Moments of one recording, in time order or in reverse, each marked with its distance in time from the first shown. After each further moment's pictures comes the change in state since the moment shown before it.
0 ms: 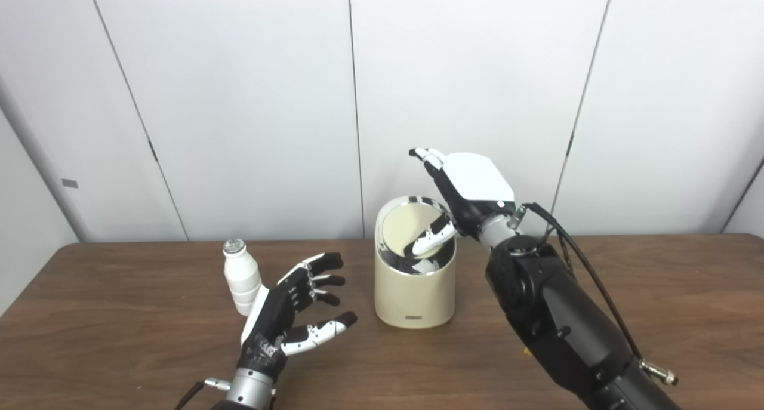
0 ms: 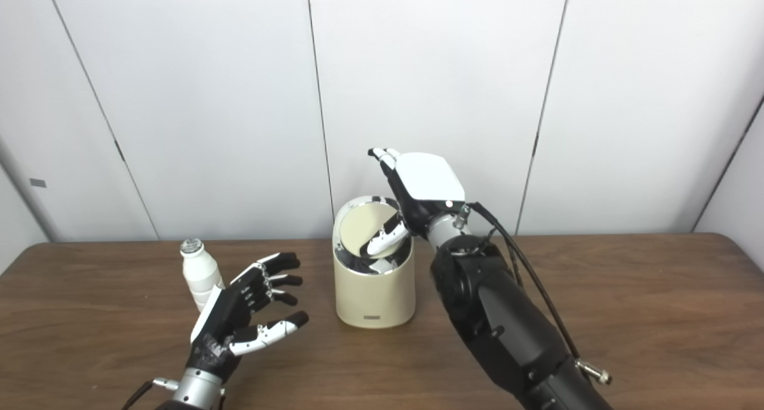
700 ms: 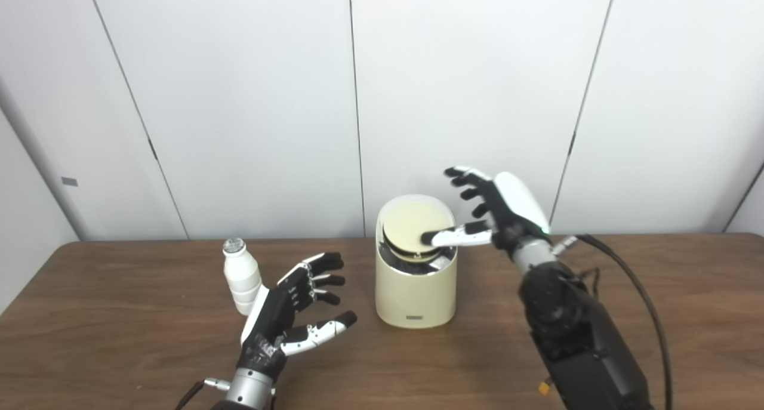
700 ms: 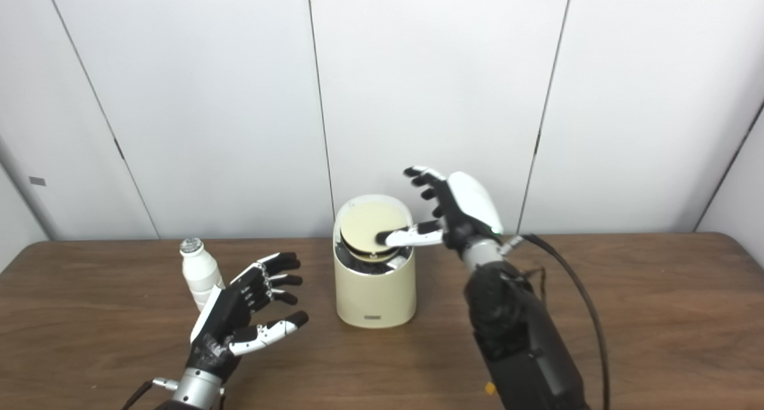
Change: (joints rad) left arm 0.000 0.001 -0.001 -0.001 -0.002 0.002 -0.005; right arm 0.181 0.082 -0.335 -0.069 0.353 -0.143 -0.194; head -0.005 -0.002
